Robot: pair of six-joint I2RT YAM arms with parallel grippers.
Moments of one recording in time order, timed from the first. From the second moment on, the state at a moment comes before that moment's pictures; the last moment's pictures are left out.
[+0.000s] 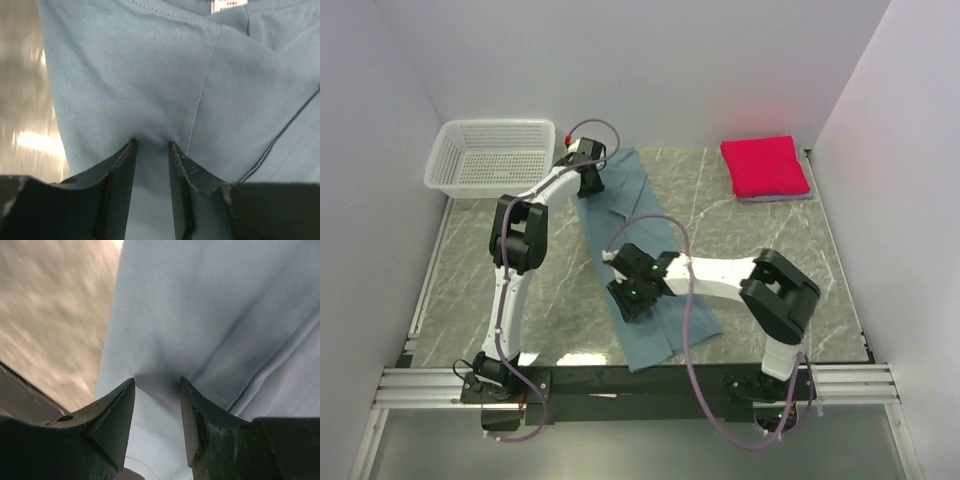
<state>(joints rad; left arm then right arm) -0.33 2.36 1.92 -0.49 -0.28 -0.62 0.99 1.75 1.05 -0.44 -0.12 0.36</state>
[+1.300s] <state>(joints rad) -0.59 1.68 1.51 -0.65 -0.35 -0.73 0.68 1.39 0.75 -0.61 -0.07 0.49</state>
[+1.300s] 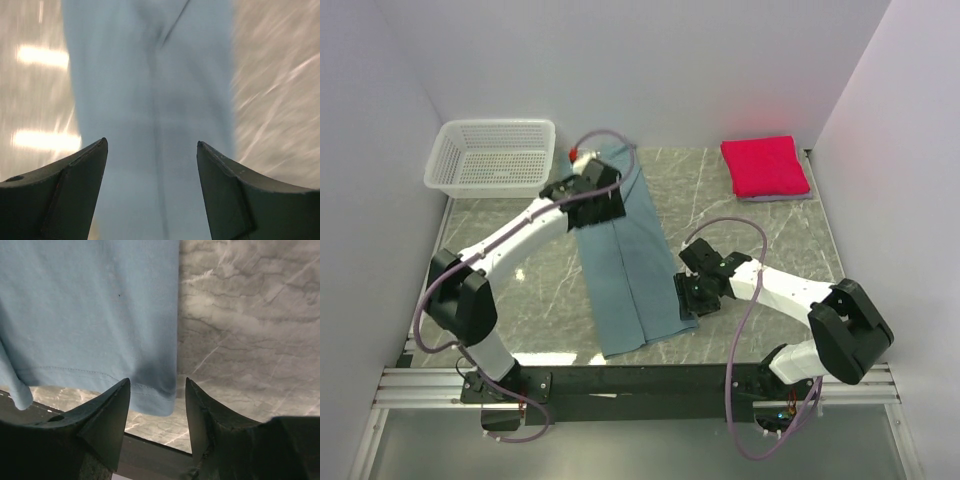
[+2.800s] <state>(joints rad) -0.97 1.45 0.79 -0.82 0.02 -1.23 0.67 1.35 0.63 -0.53 -0.20 0.50</state>
